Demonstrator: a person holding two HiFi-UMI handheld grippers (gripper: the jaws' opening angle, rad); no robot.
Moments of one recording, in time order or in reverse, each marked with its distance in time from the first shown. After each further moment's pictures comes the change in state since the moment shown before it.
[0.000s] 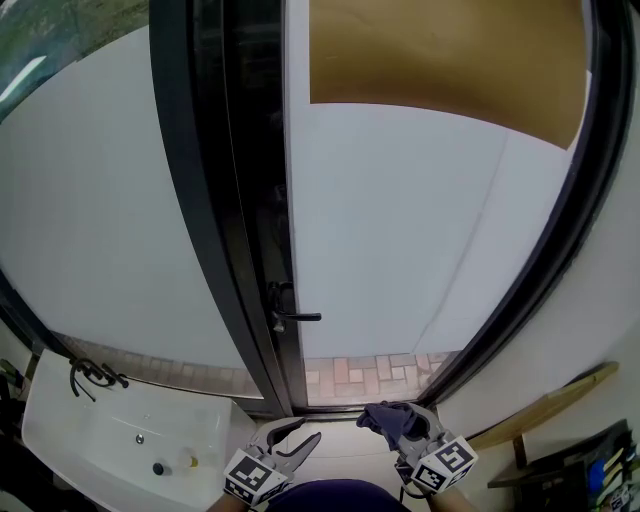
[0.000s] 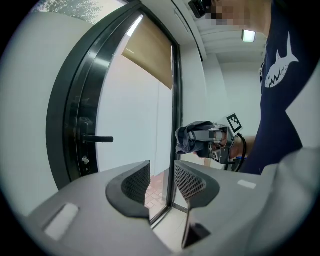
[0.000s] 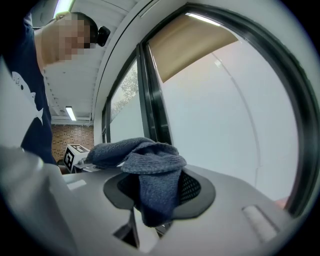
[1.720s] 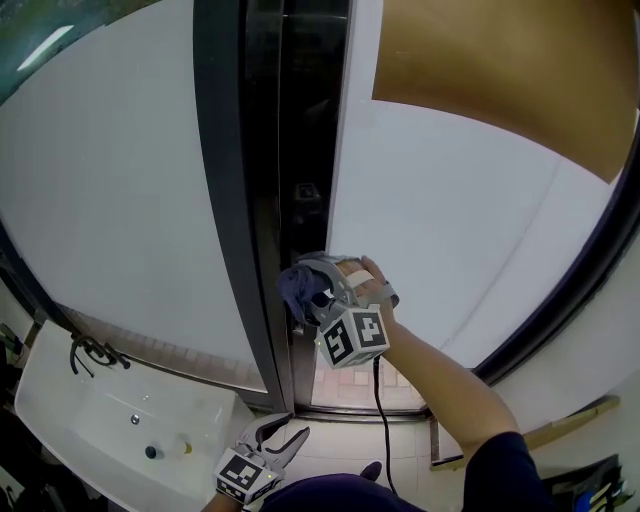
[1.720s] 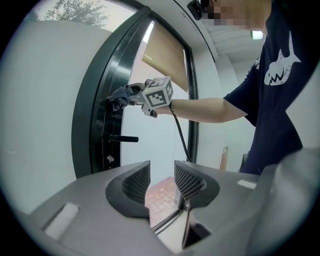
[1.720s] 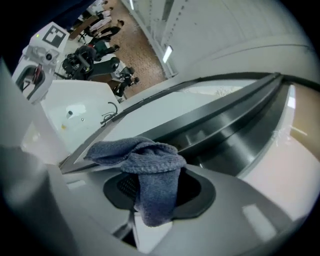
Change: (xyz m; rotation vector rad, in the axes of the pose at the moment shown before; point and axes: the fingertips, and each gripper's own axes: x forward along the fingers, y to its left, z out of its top) left arm -0.020 0.061 -0.011 -0.038 -0.035 0.162; right arm 0.325 0.057 0.131 -1.386 0.017 0.197
